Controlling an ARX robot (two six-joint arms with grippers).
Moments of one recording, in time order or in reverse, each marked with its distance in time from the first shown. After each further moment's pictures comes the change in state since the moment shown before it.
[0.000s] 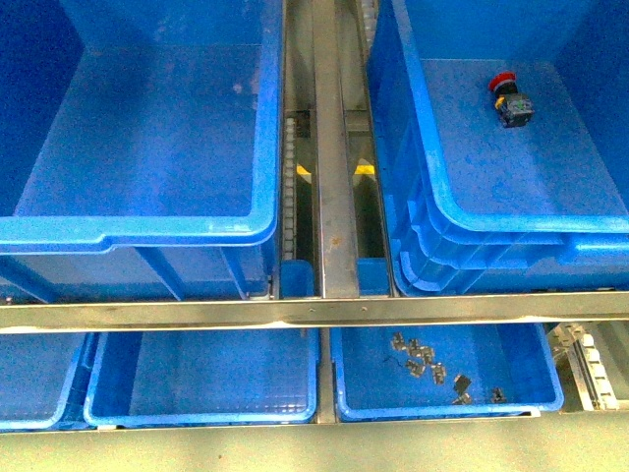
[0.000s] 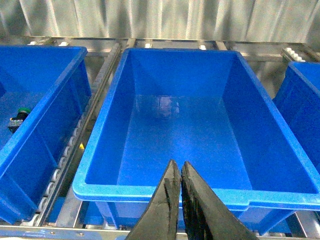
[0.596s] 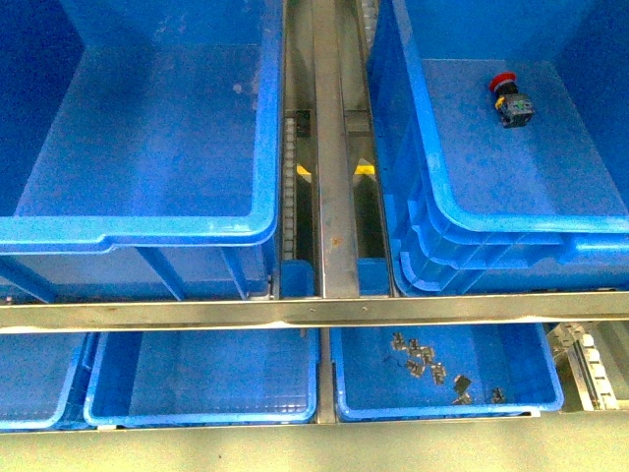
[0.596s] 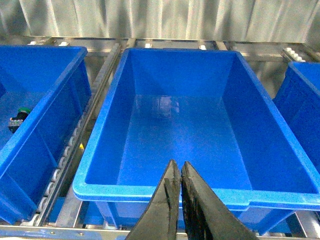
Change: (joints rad) left arm 0.000 0.000 0.000 0.000 0.000 0.000; right arm 0.000 -0.187 0.000 -0.187 0.000 0.000
